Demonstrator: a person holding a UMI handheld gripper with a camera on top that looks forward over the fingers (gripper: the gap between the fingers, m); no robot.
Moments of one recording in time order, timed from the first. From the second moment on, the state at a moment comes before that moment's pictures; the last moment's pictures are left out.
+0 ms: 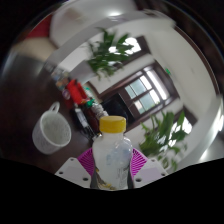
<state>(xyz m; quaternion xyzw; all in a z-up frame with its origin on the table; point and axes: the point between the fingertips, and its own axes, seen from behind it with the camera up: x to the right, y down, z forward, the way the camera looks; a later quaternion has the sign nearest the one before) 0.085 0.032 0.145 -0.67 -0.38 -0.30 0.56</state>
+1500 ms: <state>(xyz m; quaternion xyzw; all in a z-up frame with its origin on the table) 0.118 -0.111 0.087 -0.81 -0.01 0.00 0.59</state>
